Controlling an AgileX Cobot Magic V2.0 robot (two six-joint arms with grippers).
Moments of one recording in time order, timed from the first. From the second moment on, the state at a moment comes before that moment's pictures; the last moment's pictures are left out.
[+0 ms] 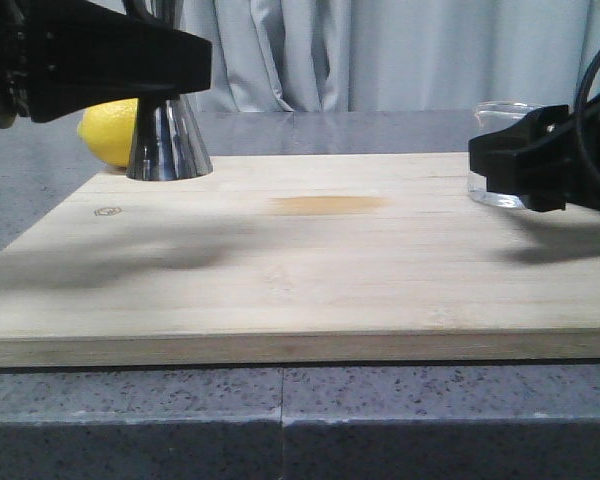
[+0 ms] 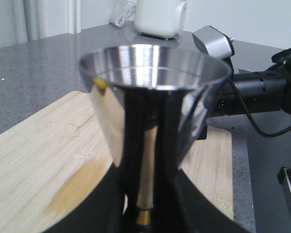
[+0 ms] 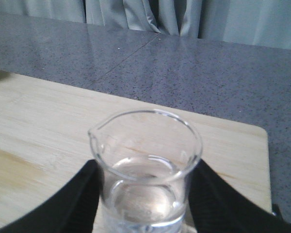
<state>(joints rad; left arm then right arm) -0.28 1.43 -0.59 1.25 -1.13 -0.86 0.37 1.41 -0.31 0.08 -0.90 -0.09</state>
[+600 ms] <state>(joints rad) -0.28 1.43 -0.59 1.25 -1.13 -0.86 0.37 1.36 -0.33 0.08 -0.82 -0.09</state>
